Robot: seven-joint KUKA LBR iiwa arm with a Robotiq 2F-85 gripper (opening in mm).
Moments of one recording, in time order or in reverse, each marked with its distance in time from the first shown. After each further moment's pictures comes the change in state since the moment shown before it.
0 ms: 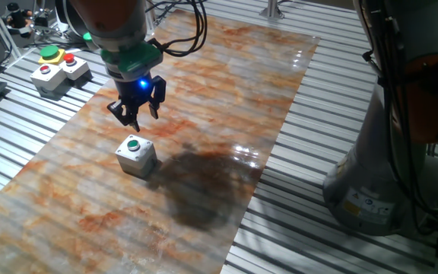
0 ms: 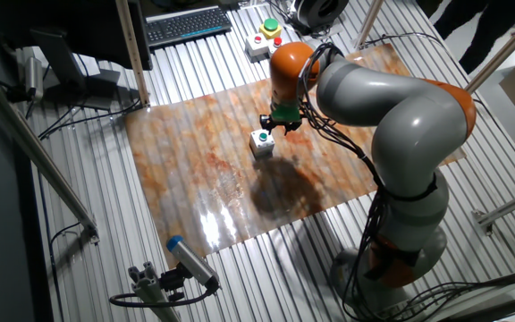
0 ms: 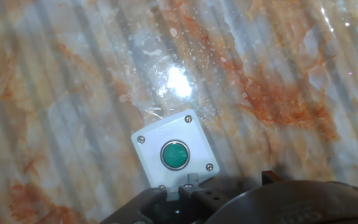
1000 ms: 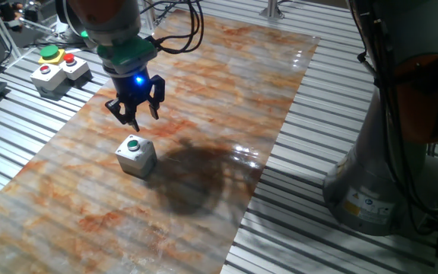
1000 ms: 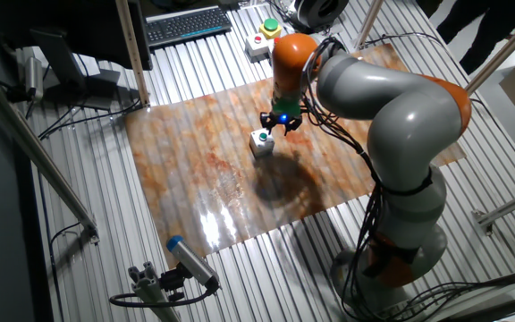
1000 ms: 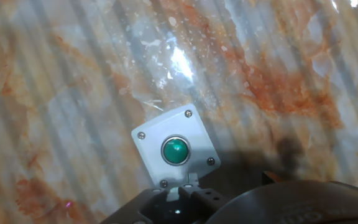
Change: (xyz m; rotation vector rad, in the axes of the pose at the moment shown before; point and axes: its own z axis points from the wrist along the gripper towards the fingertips) arm 0.000 0.000 0.000 -0.005 0.106 0.056
